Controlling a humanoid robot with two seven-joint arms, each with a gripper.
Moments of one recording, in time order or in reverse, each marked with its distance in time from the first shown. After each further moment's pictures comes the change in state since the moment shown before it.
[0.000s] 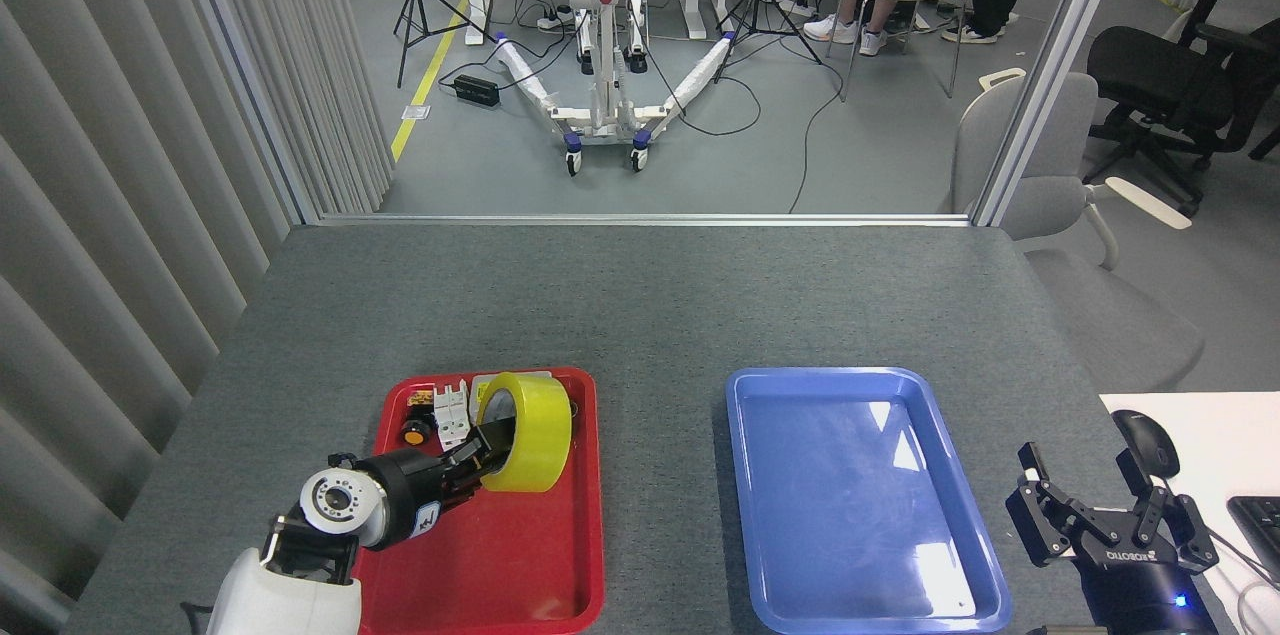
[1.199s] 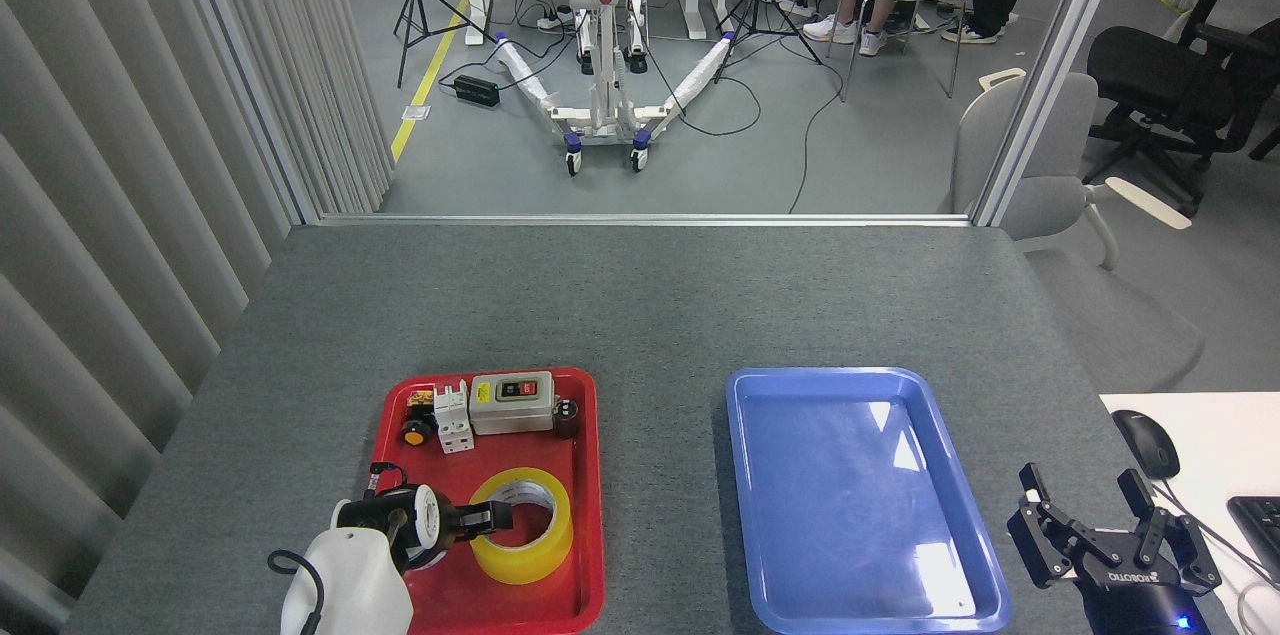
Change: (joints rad) left arm -0.089 -0.009 -0.141 0.292 -0.833 0.010 -0.058; right arm 0.038 -0.006 0.005 0.005 0.002 0.002 -0.010
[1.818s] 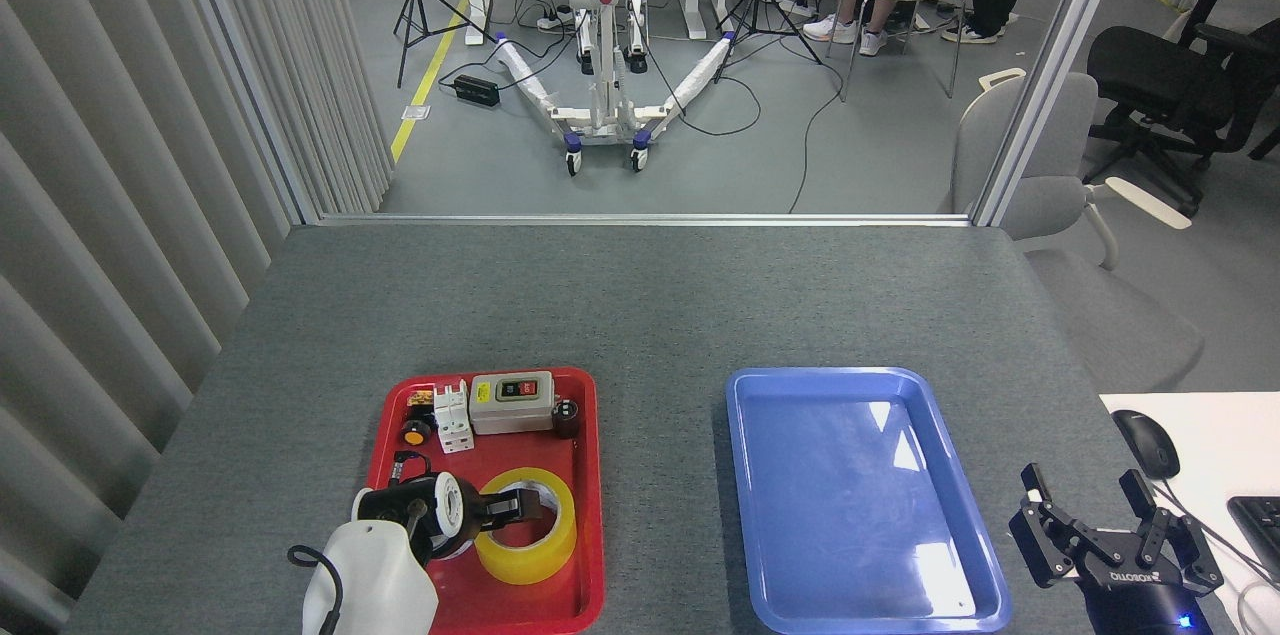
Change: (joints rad) left arm -0.001 -0.054 0.004 -0.068 0.003 0.005 -0.057; right arm -0.001 0.000 -0.005 0.000 0.000 0.000 0.003
